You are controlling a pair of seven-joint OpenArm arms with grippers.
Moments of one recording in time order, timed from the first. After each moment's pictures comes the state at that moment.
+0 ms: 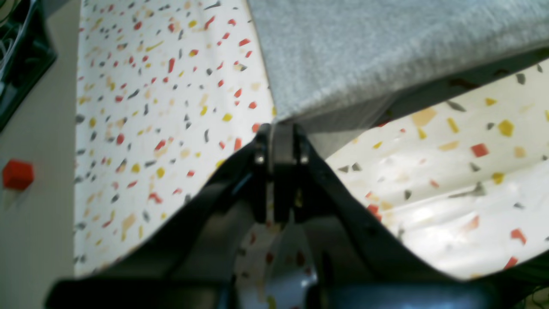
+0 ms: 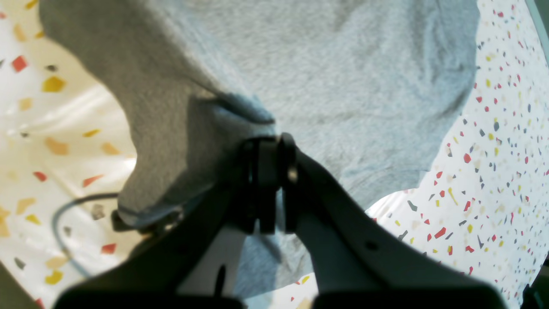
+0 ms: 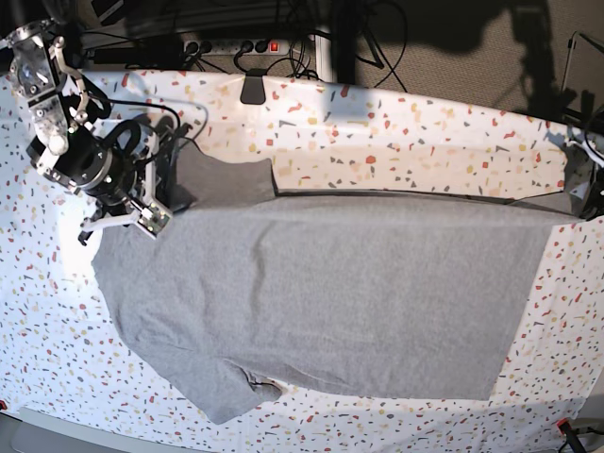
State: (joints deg) left arm 18.4 -39.9 -19.0 85.5 -17.0 -34.2 9.1; right arm -7.8 39.0 -7.5 106.8 7.2 28.1 -38.8
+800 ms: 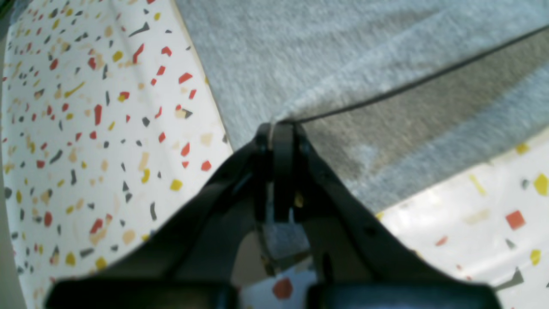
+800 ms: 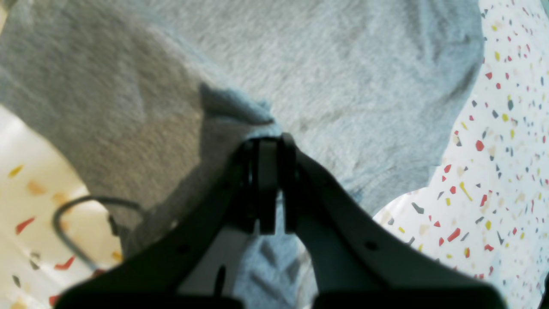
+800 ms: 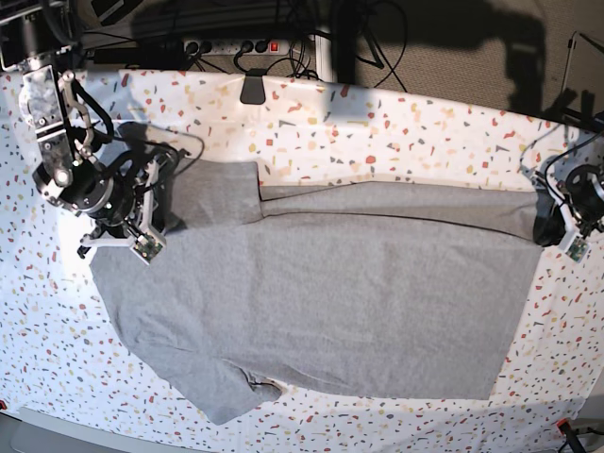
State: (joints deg) left arm -3.4 -39.9 4.0 68.4 -11.4 -33.4 7.2; right arm -0.5 35.2 -7.6 95.3 6.9 29.5 -37.1
